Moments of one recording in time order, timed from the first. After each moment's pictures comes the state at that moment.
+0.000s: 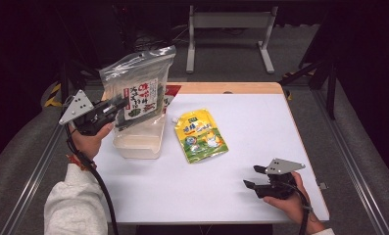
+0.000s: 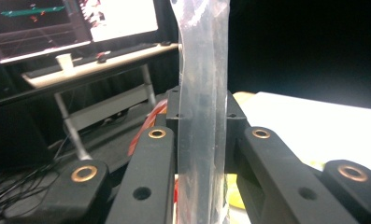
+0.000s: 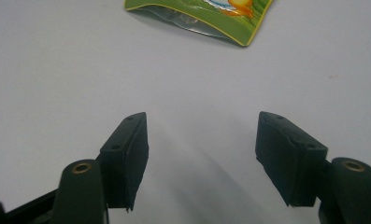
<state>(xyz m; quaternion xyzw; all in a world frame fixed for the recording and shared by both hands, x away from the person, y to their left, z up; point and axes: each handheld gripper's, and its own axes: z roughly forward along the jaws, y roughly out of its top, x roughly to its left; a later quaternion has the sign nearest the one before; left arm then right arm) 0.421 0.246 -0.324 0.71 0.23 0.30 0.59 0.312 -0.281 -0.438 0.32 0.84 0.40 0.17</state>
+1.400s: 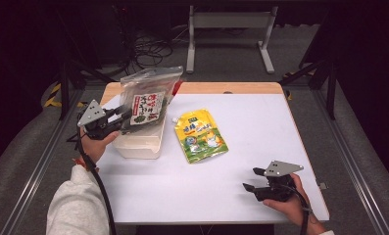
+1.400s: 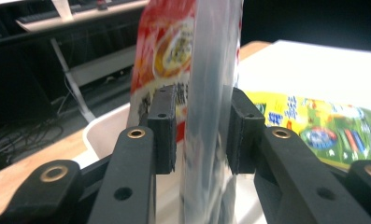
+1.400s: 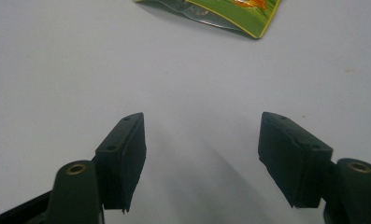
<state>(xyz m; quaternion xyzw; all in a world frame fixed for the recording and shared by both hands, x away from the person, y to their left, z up) 0.446 0.256 -0.386 0.75 0.27 0.27 0.54 0.309 -0.277 -0.441 0.32 0.85 0.39 0.16</state>
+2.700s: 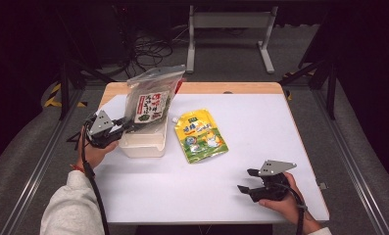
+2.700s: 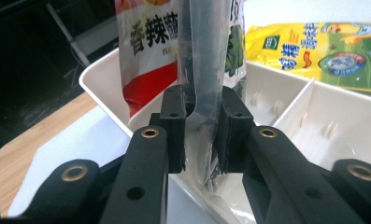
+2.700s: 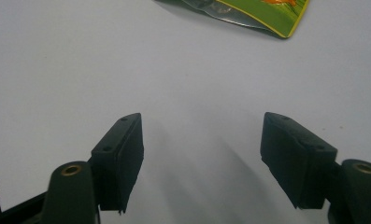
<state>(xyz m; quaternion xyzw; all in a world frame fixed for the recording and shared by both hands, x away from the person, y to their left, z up) 0.441 0.250 -0.406 0.81 0.26 0.30 0.44 0.315 -0.267 -0.446 0.31 0.86 0.40 0.12</state>
